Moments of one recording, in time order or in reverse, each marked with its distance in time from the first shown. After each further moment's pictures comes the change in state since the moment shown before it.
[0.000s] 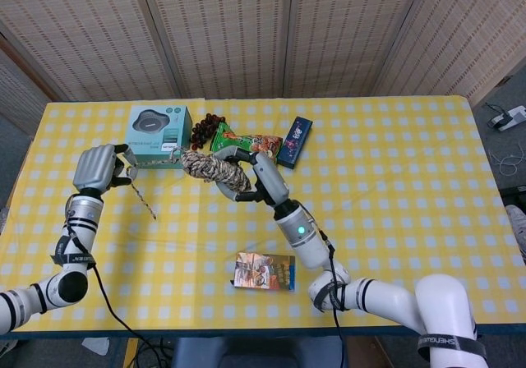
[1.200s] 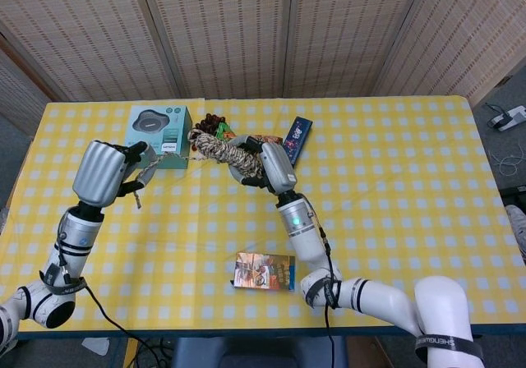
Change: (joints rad) left arm 0.083 0.001 0.035 0.015 0.767 0.374 -0.293; right arm 0.002 -0.015 0.092 -0.038 0.252 -0.135 -0.470
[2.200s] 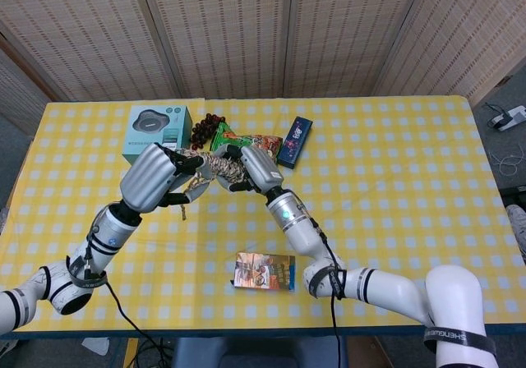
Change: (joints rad) left arm -0.124 -0.012 -0.022 -0.022 0.157 -0.075 -0.222; right arm 0.056 0.106 0.007 -0.083 0.127 -0.272 -0.094
